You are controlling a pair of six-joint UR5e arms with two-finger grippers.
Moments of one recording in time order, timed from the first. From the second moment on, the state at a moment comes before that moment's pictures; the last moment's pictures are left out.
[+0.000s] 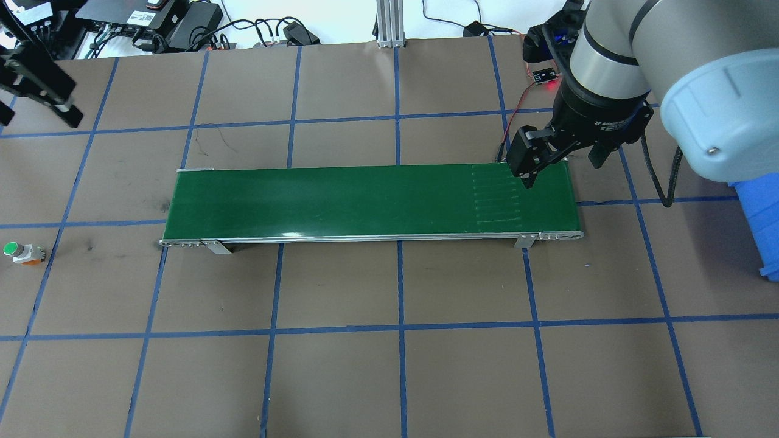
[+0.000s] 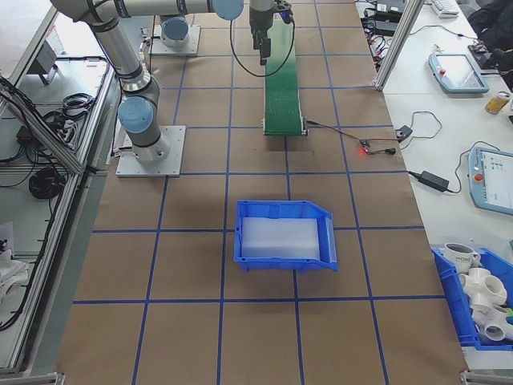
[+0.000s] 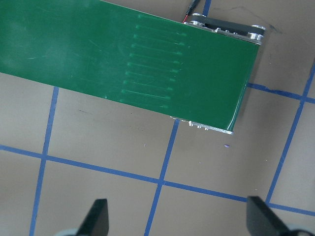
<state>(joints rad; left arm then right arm) -1.23 -1.58 -1.34 -1.84 1.57 0.46 1.65 -1.65 1.65 -1.56 -1.60 -0.16</state>
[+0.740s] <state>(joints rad) -0.83 -1.78 -1.35 -1.66 1.58 0.81 1.65 -1.65 1.65 -1.56 -1.60 -0.16</state>
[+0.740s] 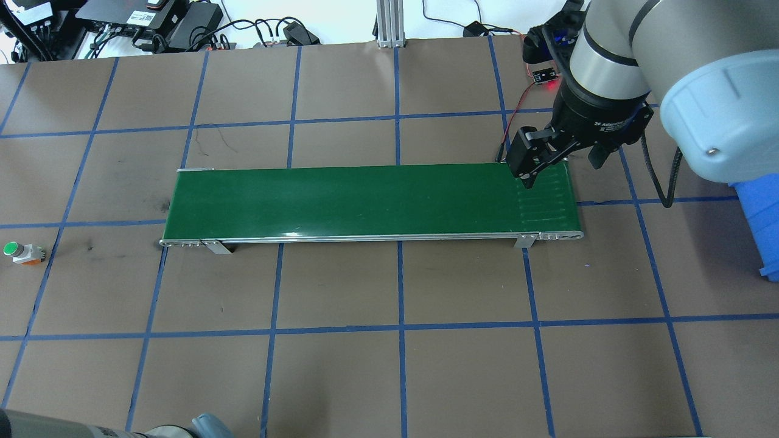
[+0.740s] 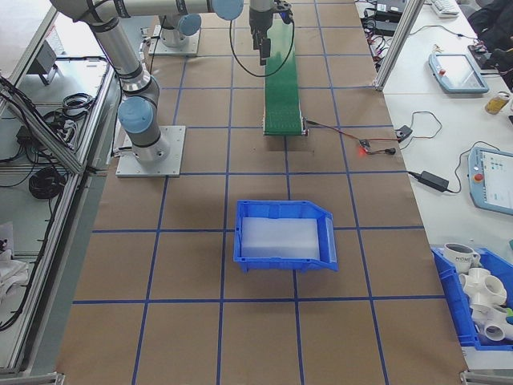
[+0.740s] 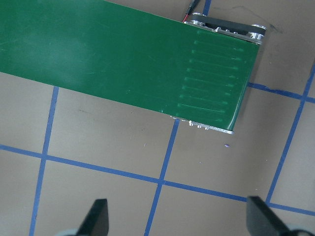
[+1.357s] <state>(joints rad) -0.70 -1.94 -1.47 -1.48 1.58 0.82 1.65 -1.65 1.65 -1.56 -1.61 -0.16</state>
